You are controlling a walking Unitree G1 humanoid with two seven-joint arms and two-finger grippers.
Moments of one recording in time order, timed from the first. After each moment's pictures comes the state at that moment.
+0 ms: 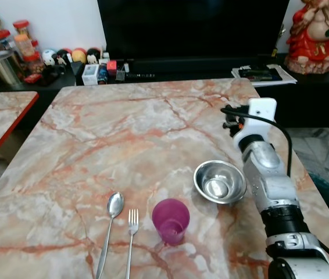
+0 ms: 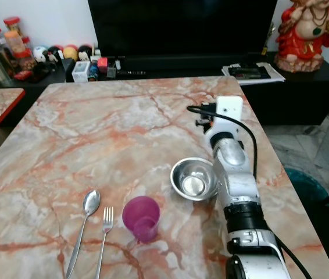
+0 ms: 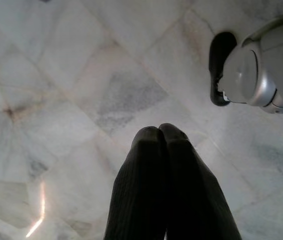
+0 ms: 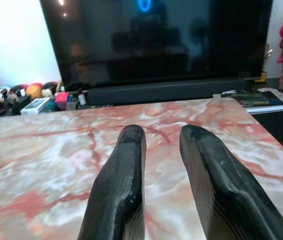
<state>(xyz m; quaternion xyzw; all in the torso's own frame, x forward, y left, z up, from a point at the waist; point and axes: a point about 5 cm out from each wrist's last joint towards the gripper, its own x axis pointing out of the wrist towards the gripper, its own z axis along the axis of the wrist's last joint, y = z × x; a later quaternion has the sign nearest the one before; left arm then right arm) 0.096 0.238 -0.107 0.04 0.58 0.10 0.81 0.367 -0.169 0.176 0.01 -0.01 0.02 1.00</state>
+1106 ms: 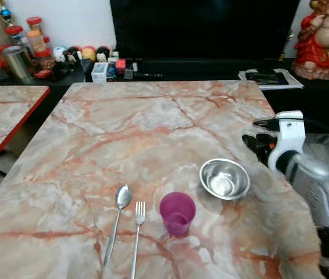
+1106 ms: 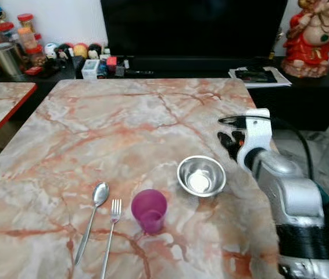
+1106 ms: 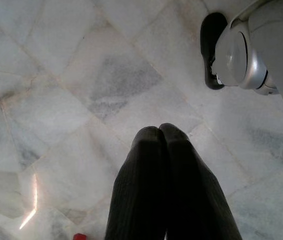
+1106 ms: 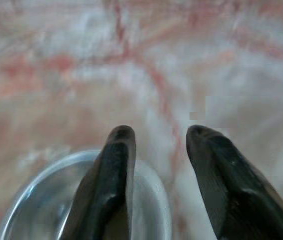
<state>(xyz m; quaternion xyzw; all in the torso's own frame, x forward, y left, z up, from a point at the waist) 0.094 0.237 -0.108 0.03 0.59 0.08 0.80 0.305 -0.222 0.161 0.00 0.22 0.12 0.97</state>
